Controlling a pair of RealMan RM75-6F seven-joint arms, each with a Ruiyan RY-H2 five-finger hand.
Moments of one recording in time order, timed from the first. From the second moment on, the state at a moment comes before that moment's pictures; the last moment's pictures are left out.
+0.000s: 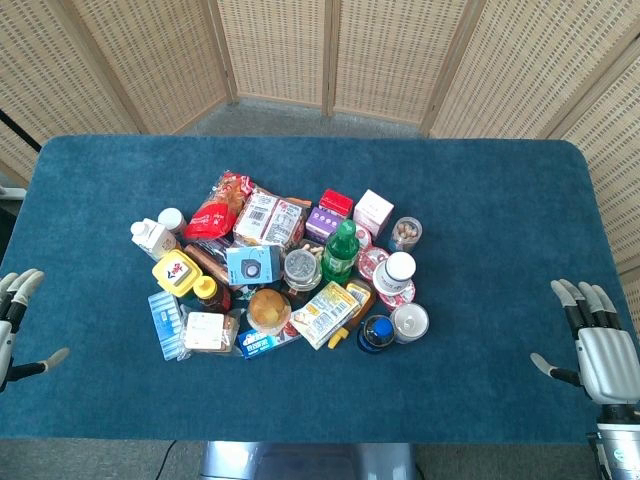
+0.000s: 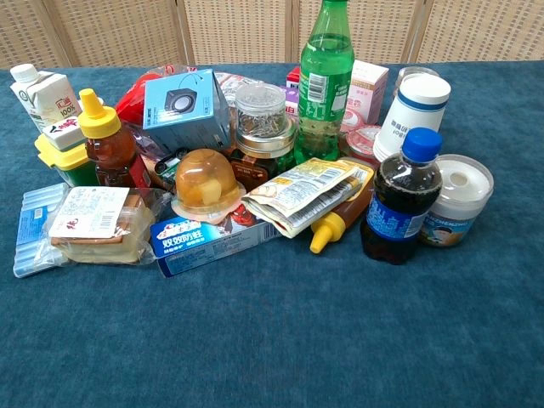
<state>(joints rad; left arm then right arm) -0.07 -1.01 -0.02 -1.74 1.51 1.52 -0.05 0.07 -1.07 0.08 -1.70 -1.51 1.49 0.01</state>
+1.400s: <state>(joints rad) -0.55 -1.18 -0.26 -1.47 1.11 0.96 0.17 0.07 -1.05 0.10 -1.70 -1.47 1.49 0.06</state>
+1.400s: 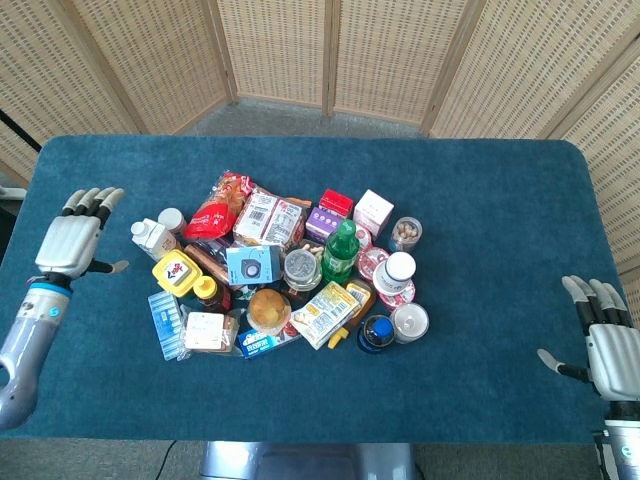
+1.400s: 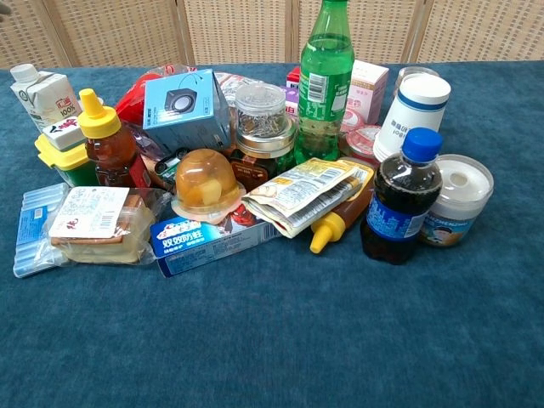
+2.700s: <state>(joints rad) -0.68 -1.27 -0.29 -1.50 0.96 1.07 0.34 0.07 -1.02 0.11 -1.69 -1.45 1.48 0.14</state>
